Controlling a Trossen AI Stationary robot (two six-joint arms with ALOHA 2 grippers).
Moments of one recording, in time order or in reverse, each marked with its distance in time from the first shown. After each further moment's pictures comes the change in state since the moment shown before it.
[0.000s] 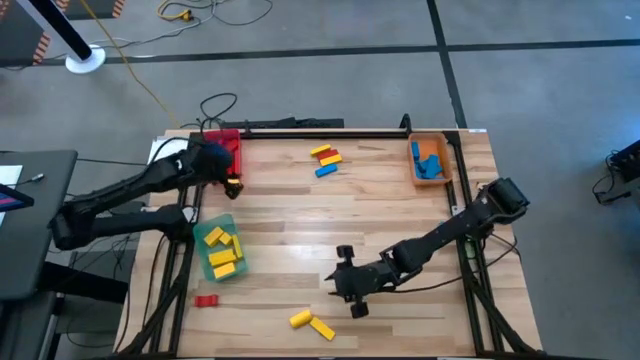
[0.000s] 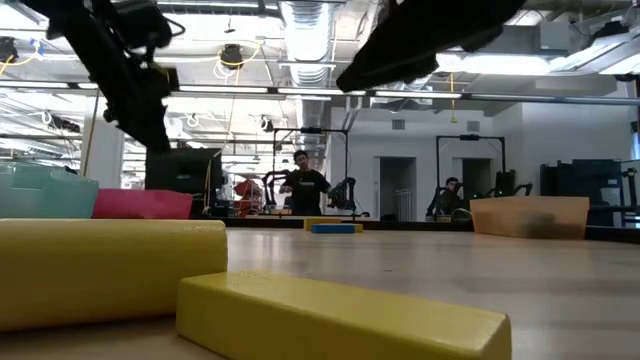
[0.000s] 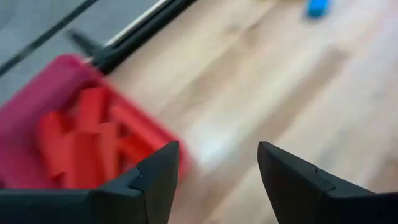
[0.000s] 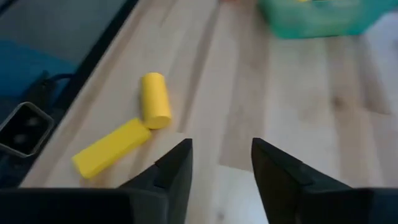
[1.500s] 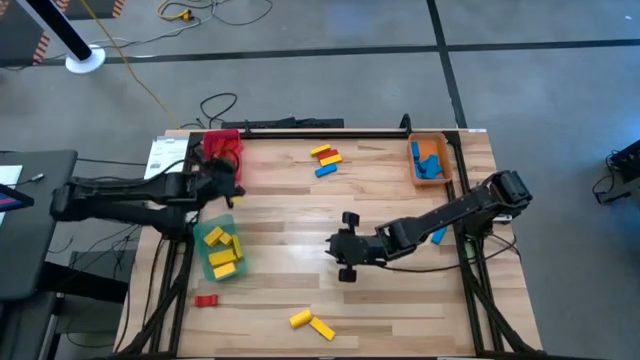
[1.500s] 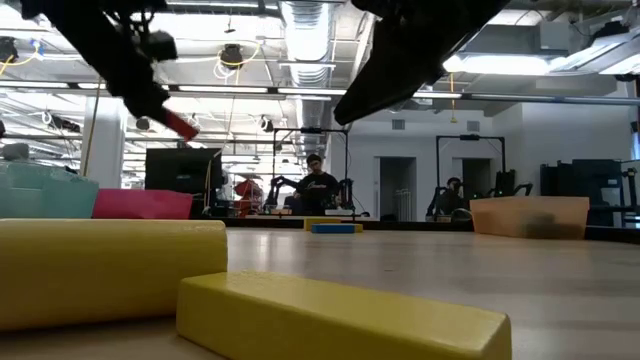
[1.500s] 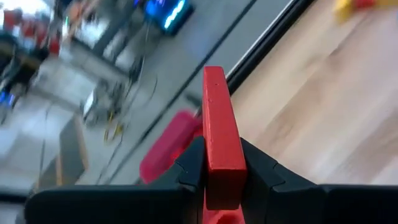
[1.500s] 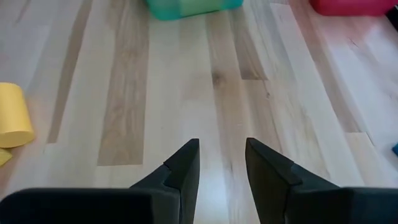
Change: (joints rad) left arm -0.470 0.016 0.000 -0.019 -0.766 -0.051; right arm -0.148 -0.060 0.001 -0.146 0.161 0.047
